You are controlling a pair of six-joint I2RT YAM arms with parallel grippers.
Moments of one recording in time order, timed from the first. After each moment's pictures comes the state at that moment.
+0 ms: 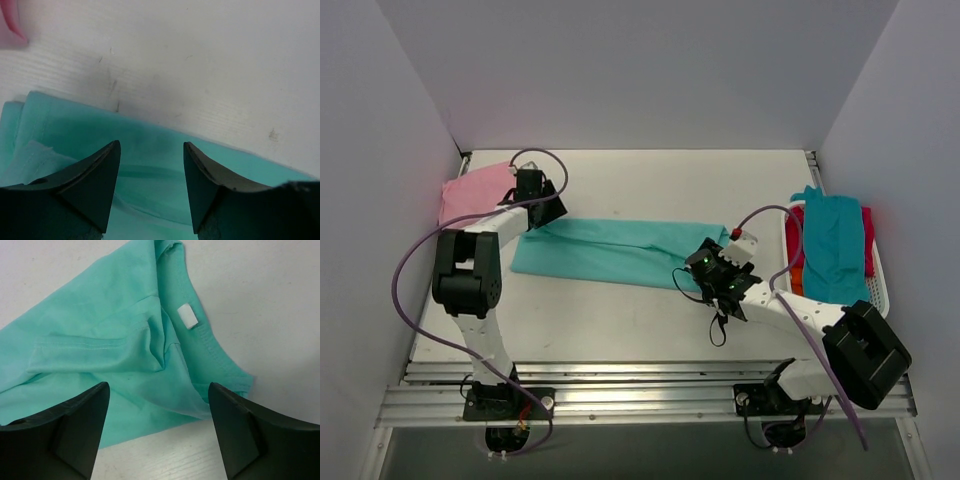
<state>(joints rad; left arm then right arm) -0.13 1.98 1.36 -0.12 -0.05 -0.56 0.70 1.32 0.61 -0.13 0.75 1.04</state>
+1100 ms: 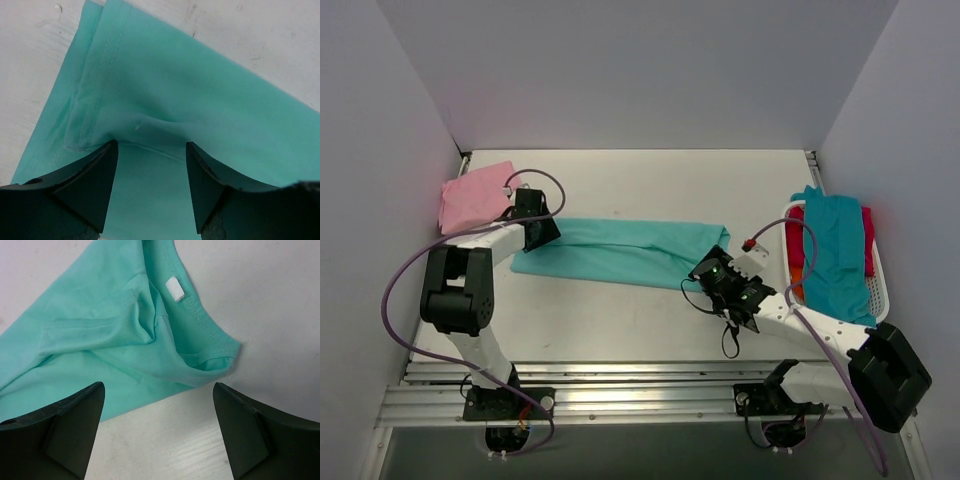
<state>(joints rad) -0.14 1.80 1.11 -0.20 -0.21 -0.55 0.72 1.20 0.55 -0.26 0.70 1.20</state>
